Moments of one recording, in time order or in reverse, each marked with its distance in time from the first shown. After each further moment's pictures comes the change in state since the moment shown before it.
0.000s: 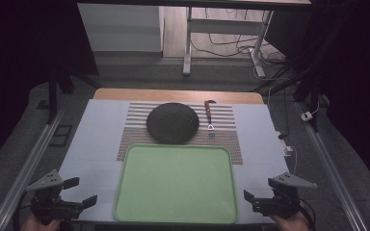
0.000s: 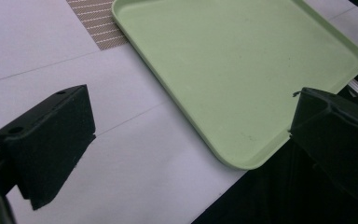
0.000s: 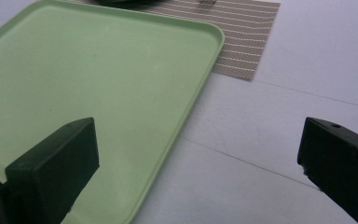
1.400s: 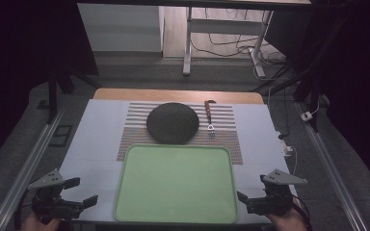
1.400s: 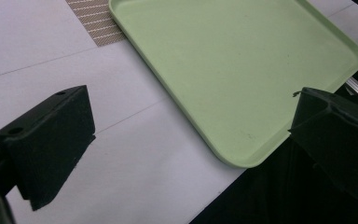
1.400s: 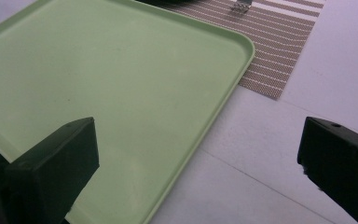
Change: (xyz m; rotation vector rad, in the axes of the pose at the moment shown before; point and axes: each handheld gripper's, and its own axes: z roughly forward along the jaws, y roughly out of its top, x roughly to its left) left arm 0.002 0.001 0.002 0.015 -0.012 -0.006; right arm 0.012 0.011 0.008 0.014 0.054 -0.130
